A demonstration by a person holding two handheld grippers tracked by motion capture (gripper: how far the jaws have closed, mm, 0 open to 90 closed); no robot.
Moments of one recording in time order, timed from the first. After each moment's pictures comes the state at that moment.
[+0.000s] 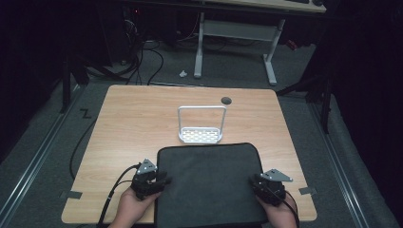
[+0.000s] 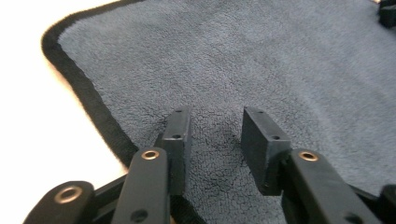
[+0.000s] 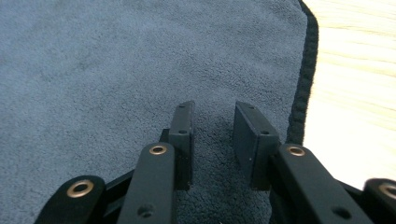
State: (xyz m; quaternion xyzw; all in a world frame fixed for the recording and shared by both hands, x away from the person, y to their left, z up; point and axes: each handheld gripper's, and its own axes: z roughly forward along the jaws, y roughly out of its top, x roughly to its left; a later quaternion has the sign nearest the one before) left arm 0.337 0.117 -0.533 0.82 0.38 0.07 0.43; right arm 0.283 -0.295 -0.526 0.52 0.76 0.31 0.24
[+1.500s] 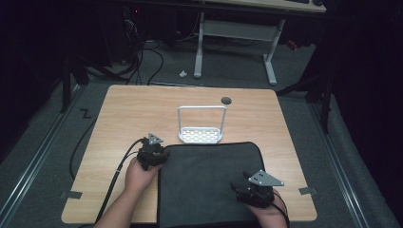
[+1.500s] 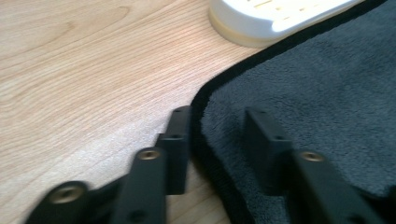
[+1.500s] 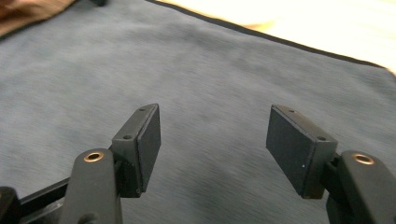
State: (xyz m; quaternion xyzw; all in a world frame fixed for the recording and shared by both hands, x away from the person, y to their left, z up) left arm 0.420 0.107 -0.526 0.81 0.43 0.15 0.36; right arm 0.271 -0.249 -0.508 0.44 0.78 0.40 0.22
